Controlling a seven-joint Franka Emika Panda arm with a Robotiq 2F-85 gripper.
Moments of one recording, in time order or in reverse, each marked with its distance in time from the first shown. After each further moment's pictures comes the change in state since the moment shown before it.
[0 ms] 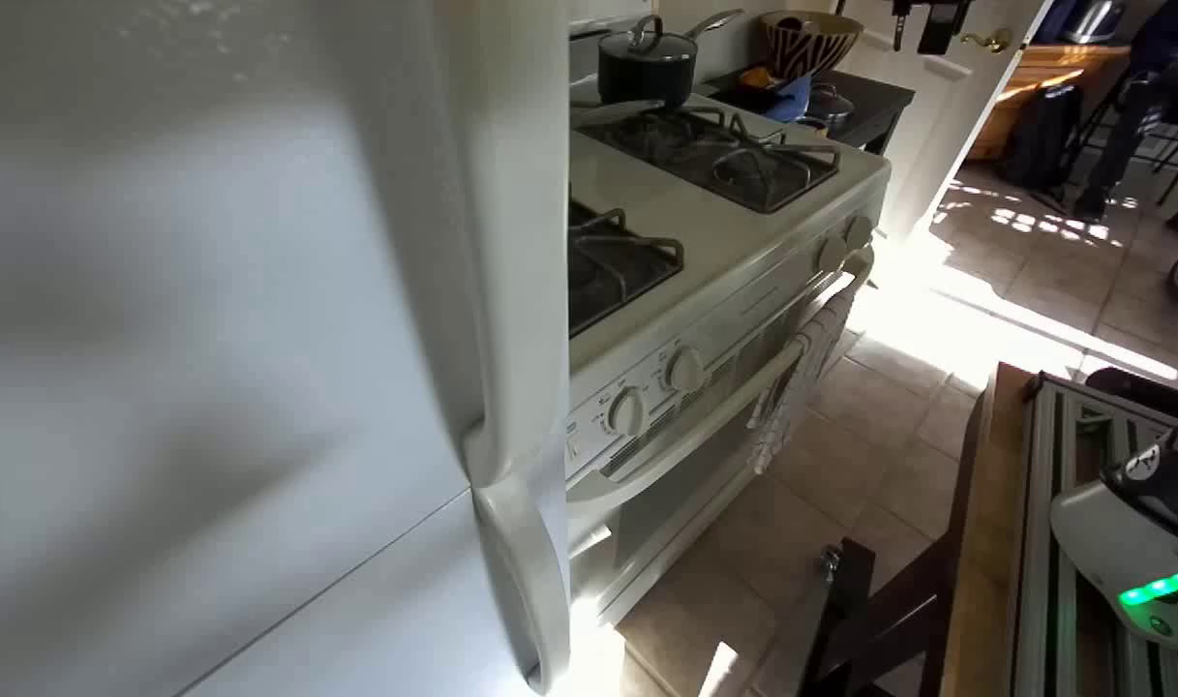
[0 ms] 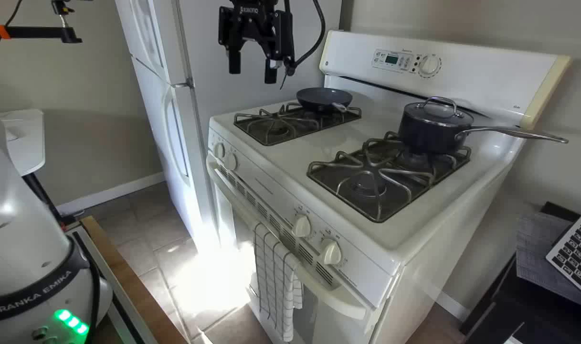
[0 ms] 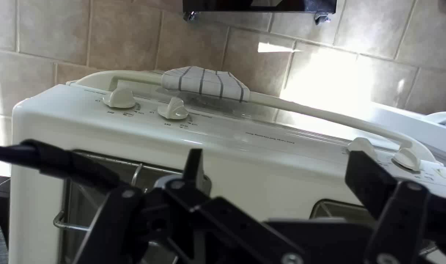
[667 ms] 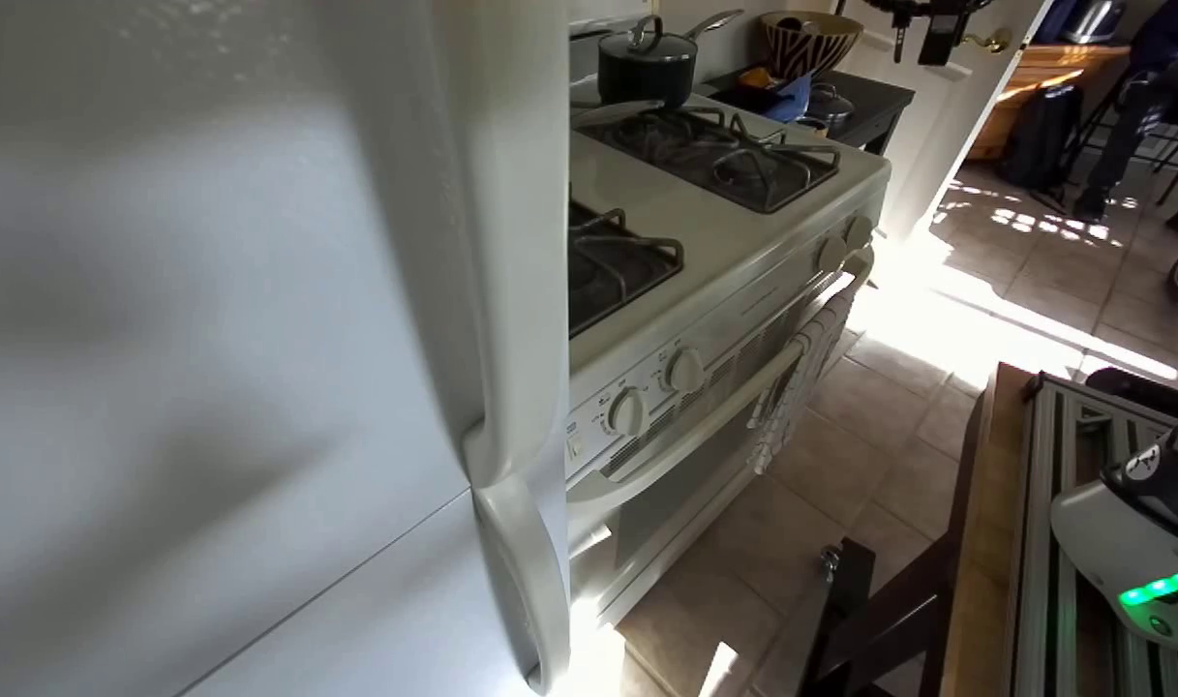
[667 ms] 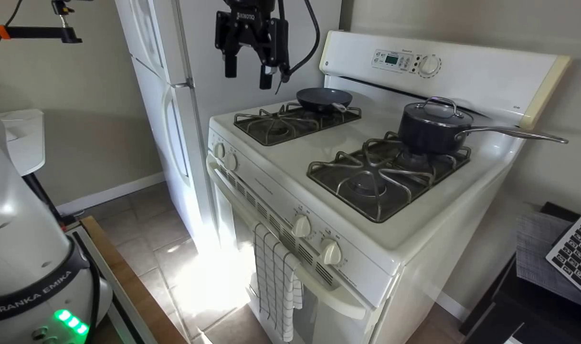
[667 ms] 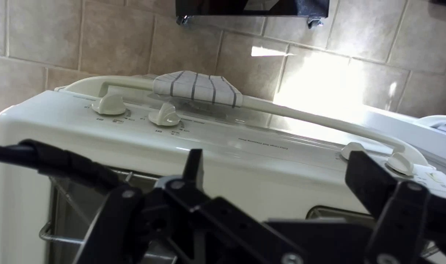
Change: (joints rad) arm 0.000 -0.007 0.000 -0.026 0.021 0.000 0.000
